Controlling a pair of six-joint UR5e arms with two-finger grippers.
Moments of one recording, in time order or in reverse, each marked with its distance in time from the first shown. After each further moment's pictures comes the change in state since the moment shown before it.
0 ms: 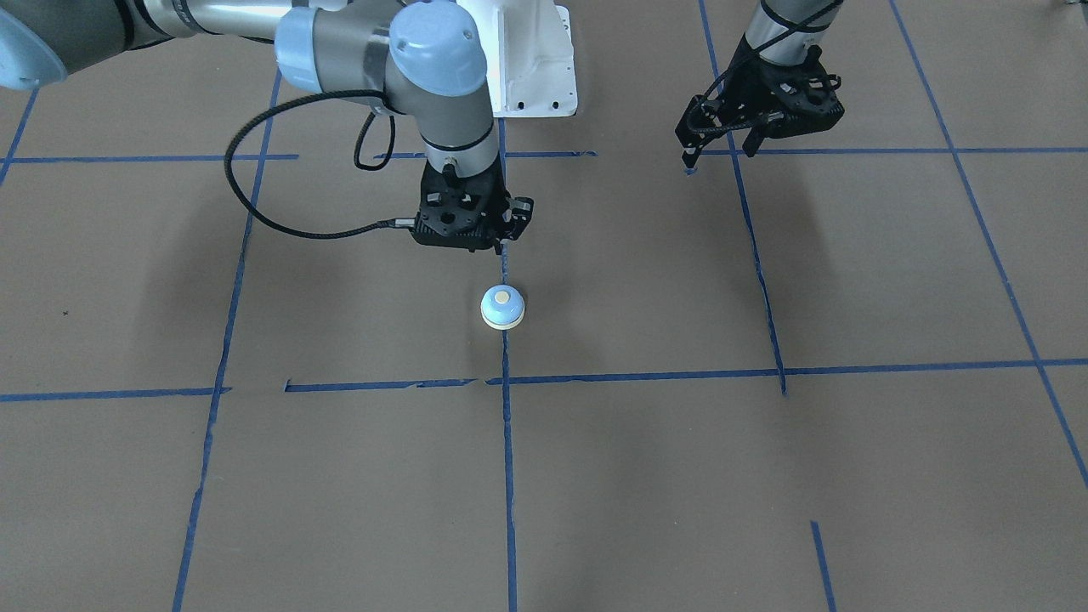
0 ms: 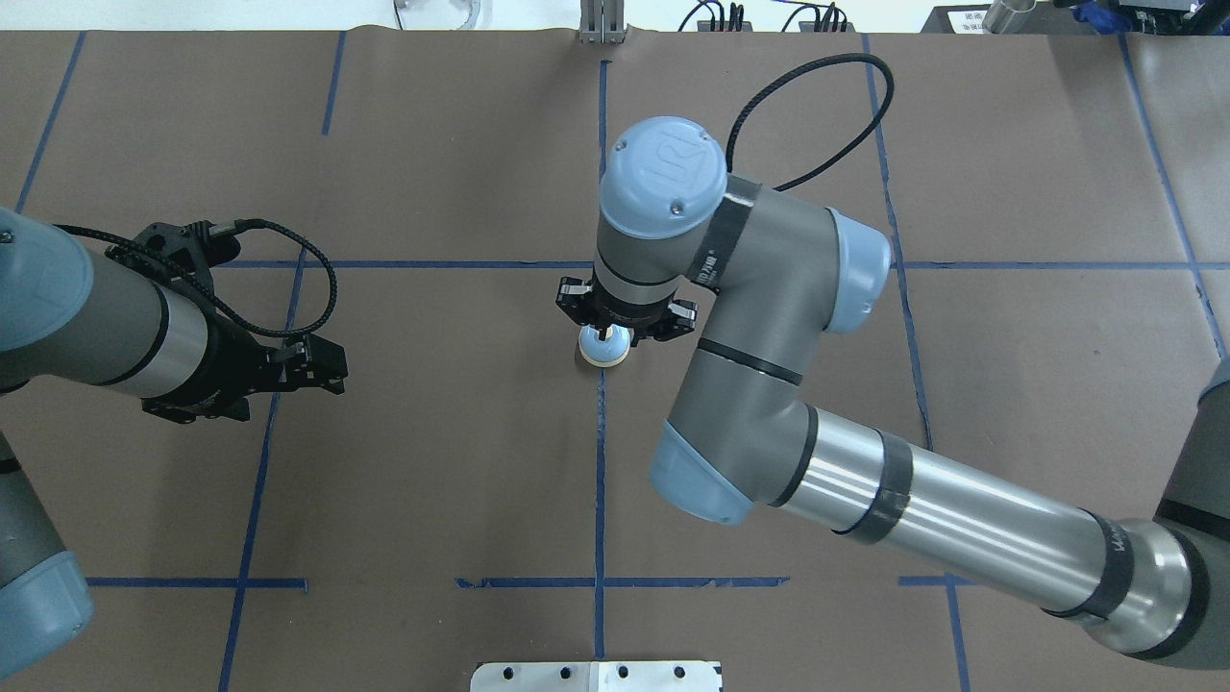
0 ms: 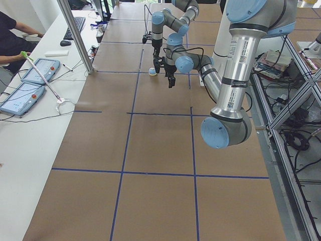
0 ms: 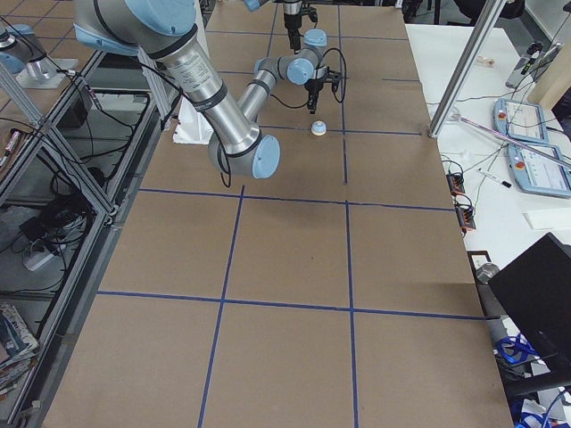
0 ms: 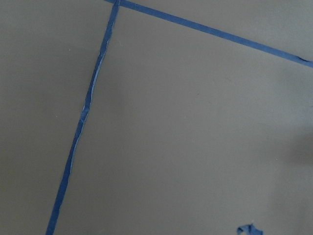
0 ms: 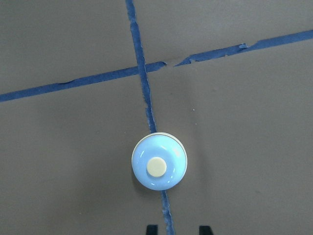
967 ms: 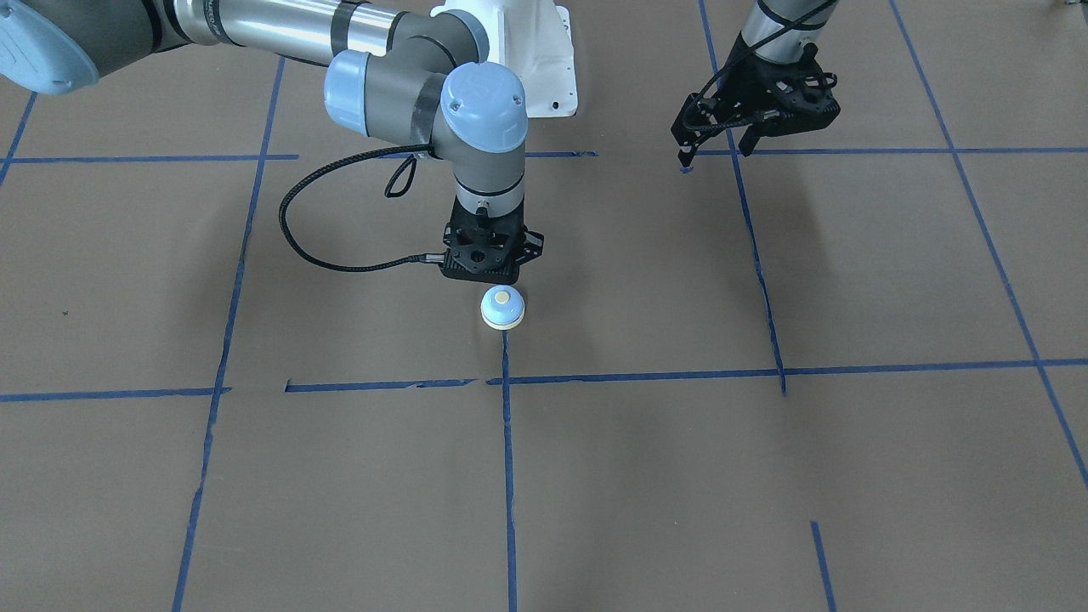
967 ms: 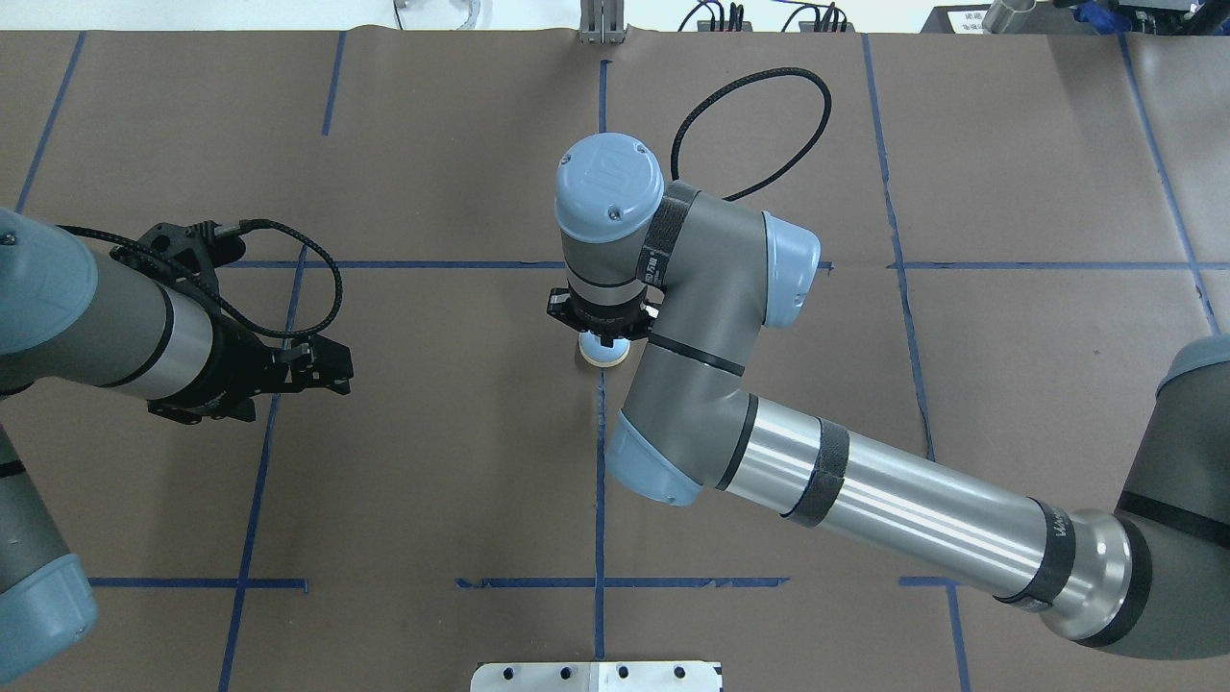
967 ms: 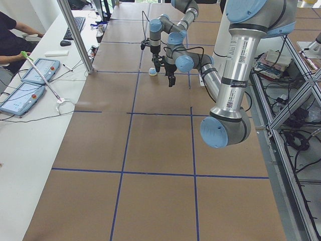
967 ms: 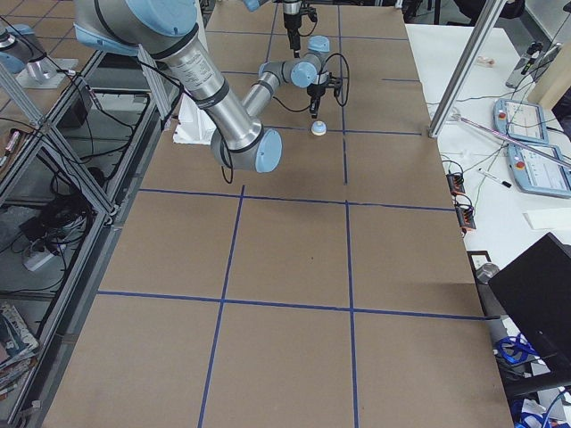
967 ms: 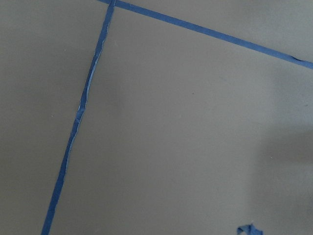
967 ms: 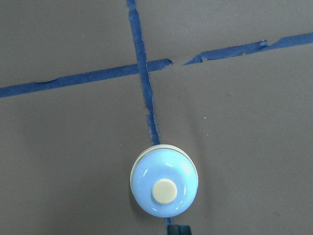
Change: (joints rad) left arm 0.005 -0.008 -0.003 0.000 0.002 -0.006; right arm -0.011 0.028 -0.097 0.055 -0.015 -0.010
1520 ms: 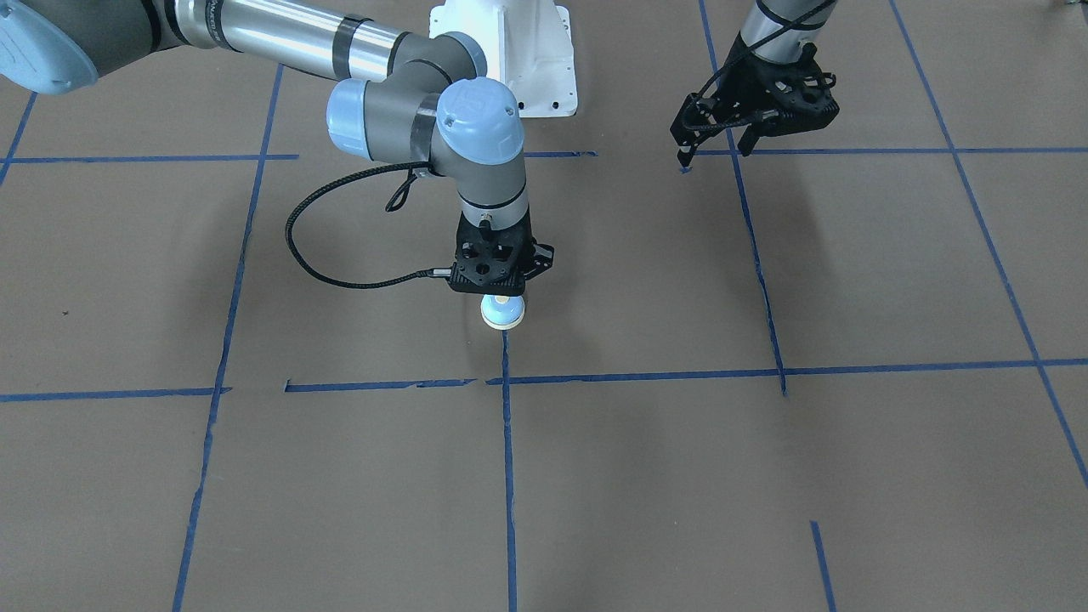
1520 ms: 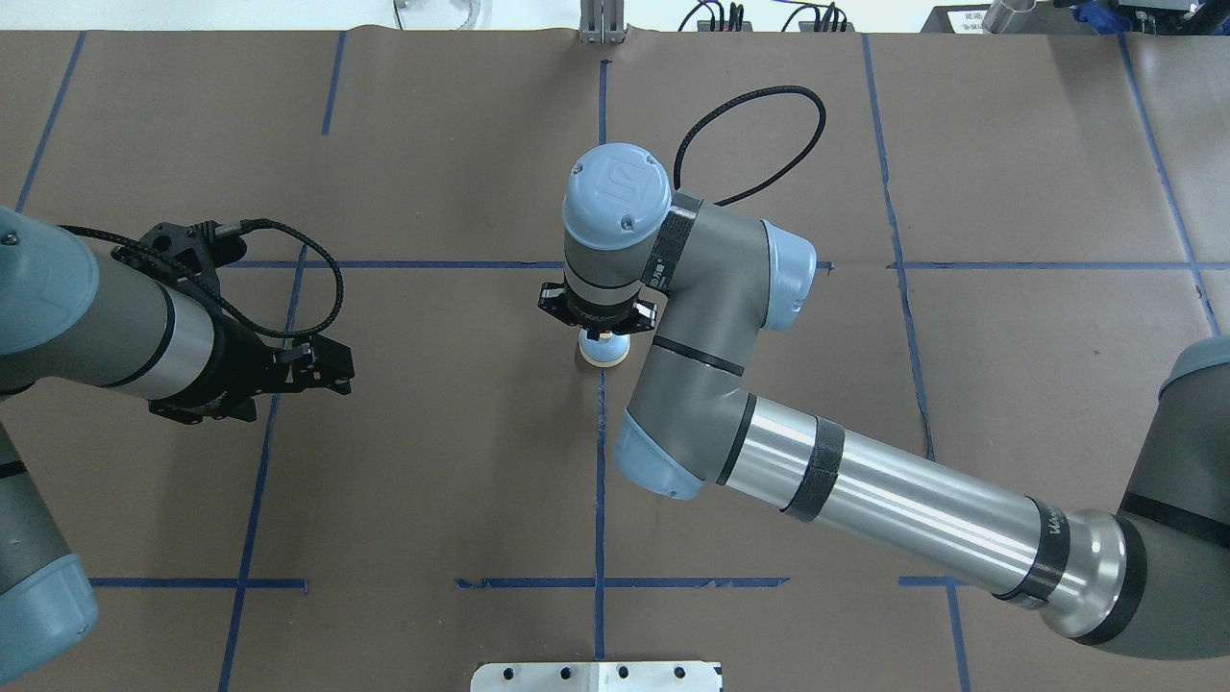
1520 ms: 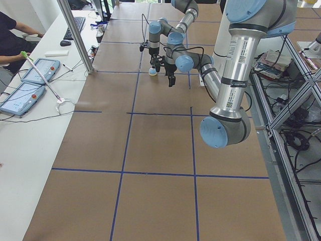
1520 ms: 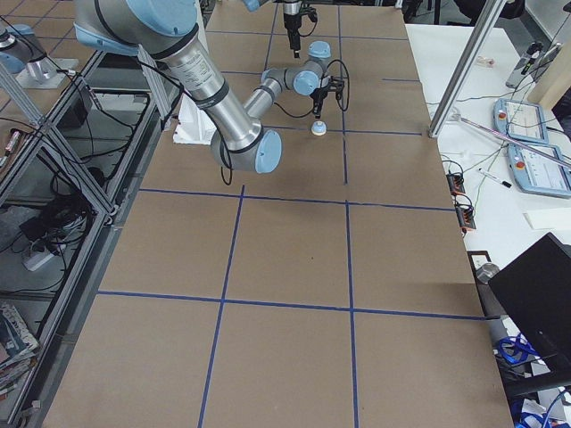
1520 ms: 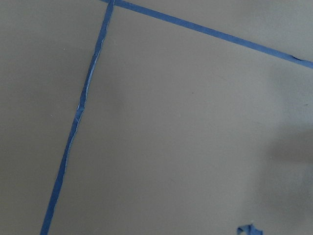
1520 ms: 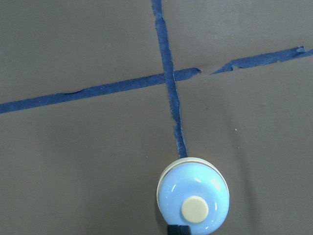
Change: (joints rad) left arm 0.000 -0.001 0.000 0.001 0.000 0.000; right arm 0.001 -0.009 -0.047 0.119 -0.004 0.031
